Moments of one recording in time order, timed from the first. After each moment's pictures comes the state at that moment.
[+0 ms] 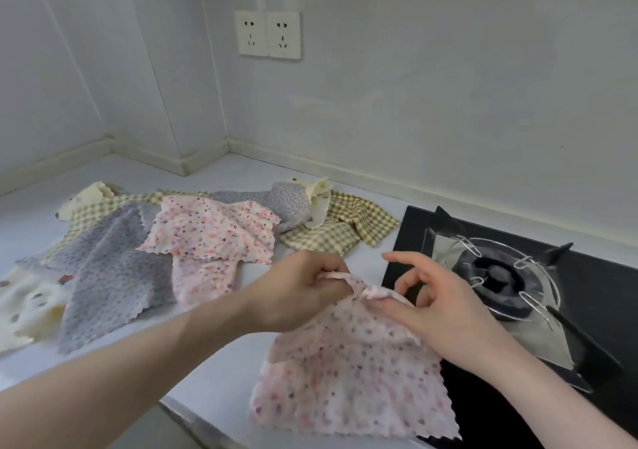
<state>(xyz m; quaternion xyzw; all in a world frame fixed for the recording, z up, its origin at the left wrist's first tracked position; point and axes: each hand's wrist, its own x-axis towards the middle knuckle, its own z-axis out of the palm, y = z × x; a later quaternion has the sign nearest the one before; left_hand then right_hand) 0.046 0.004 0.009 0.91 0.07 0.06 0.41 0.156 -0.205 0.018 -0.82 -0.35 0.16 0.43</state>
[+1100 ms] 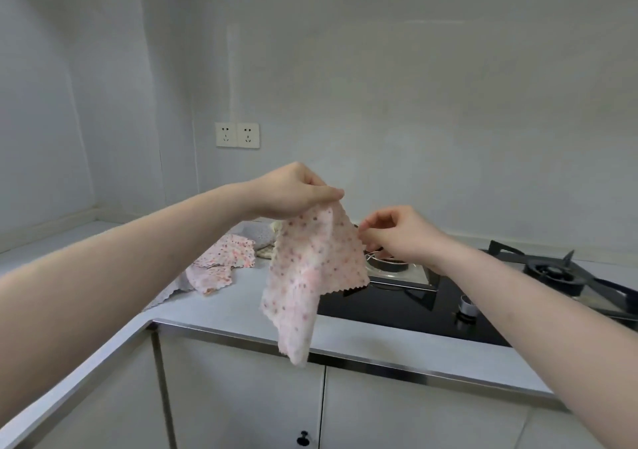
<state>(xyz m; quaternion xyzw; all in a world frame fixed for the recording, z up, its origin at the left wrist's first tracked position) -0.102 -0.101 0.173 0.94 -0.01 0.13 0.30 0.001 -0.304 0.114 -0.83 -0.31 0.04 0.46</state>
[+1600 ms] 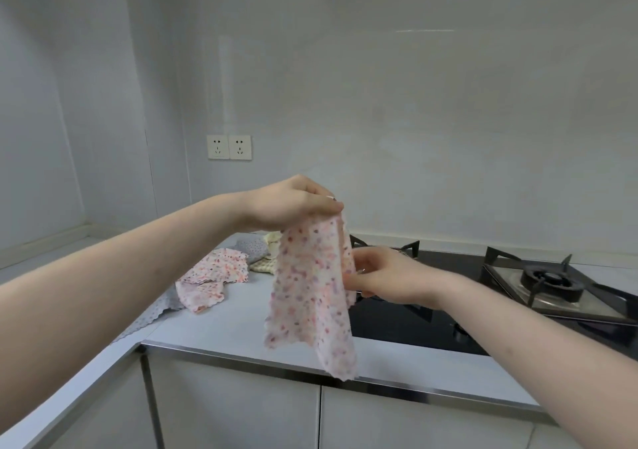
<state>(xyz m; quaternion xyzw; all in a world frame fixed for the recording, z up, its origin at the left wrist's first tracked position) -0.093 -0.110 0.183 0.92 -0.10 0.06 0.37 -0.007 -0.311 0.096 -0.81 -0.42 0.16 0.37</state>
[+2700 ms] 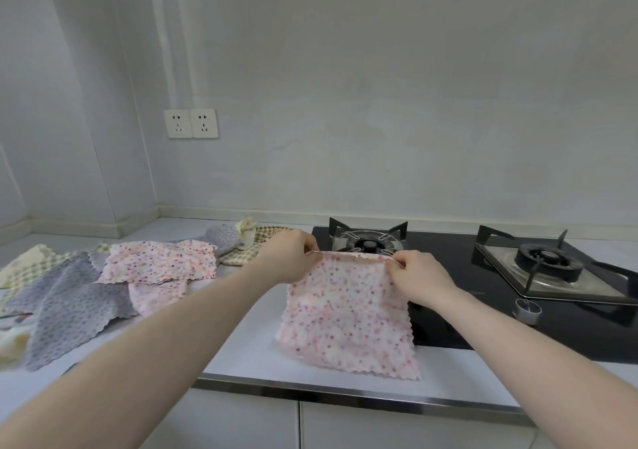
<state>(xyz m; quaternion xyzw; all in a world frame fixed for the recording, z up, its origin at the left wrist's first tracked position) 0.060 -0.093 0.030 0.98 0.06 0.14 0.15 0.134 -0.344 0.001 -0.94 -0.19 -0.06 0.27</state>
